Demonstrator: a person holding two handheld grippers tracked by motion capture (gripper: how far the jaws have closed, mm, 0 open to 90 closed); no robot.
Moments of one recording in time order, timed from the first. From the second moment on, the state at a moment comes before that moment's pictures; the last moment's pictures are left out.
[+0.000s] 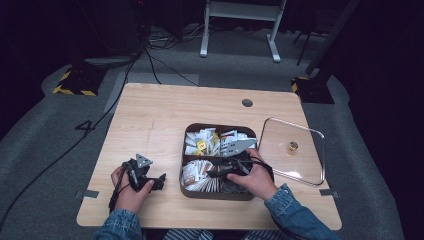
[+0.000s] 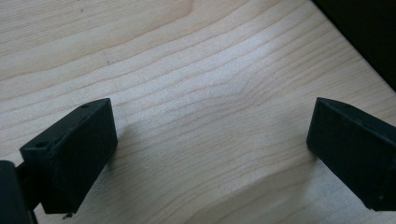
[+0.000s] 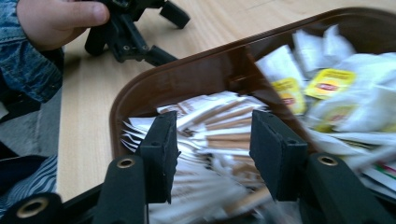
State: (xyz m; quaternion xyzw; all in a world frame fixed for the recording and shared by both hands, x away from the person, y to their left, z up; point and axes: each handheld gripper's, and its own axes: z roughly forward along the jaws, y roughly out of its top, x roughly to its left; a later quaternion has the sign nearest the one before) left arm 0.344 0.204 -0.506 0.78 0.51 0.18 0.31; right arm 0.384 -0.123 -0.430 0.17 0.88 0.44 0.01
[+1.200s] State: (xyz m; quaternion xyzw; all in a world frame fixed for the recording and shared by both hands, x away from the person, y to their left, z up) left arm 0.343 0.204 -0.506 0.78 0.51 0.18 0.31; right arm 0.377 -0.061 -0.451 0.15 0.91 0.39 -0.01
